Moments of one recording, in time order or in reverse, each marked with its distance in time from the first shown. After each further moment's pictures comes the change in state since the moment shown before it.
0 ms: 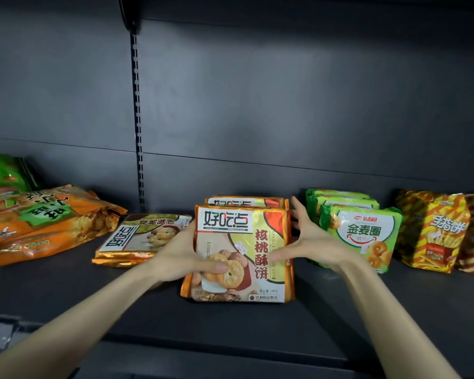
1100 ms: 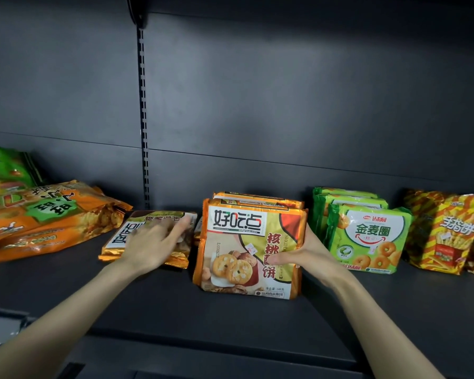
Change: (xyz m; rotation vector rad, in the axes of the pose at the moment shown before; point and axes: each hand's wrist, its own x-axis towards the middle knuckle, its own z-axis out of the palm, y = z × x) left_hand -0.006 -0.025 -0.040 0.679 0.375 -0.289; right_hand 0.016 0.034 0.028 0.283 0.133 -0.088
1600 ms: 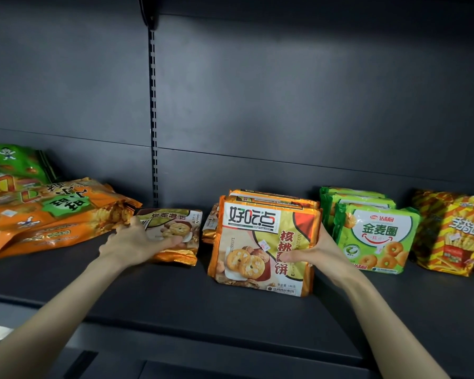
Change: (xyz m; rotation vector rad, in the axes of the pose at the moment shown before) left_hand 0.003 -0.033 -0.017 0.091 -0.074 -0.346; right_hand -0.005 0.005 -0.005 0.033 0.062 -0.013
